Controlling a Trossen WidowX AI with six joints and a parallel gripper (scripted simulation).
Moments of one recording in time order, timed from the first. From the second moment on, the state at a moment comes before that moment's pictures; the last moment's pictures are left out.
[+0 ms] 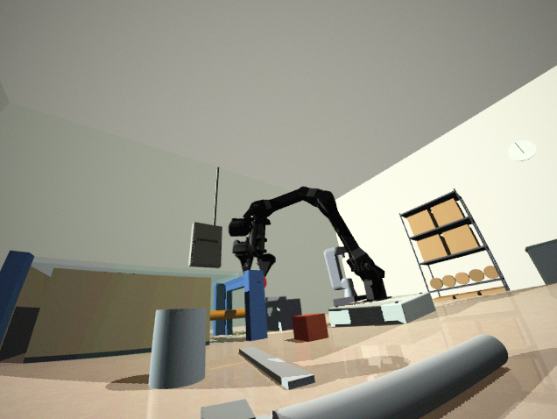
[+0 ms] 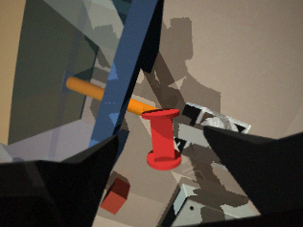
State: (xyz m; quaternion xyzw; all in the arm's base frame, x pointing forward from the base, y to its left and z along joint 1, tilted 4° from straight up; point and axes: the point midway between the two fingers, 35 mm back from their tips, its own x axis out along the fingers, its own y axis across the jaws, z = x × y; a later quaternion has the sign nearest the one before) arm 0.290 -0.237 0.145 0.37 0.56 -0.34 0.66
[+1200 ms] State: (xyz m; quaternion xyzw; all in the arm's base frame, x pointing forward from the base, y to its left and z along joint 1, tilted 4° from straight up) arm 0.290 -0.237 0.144 0.37 0.56 -0.34 0.66
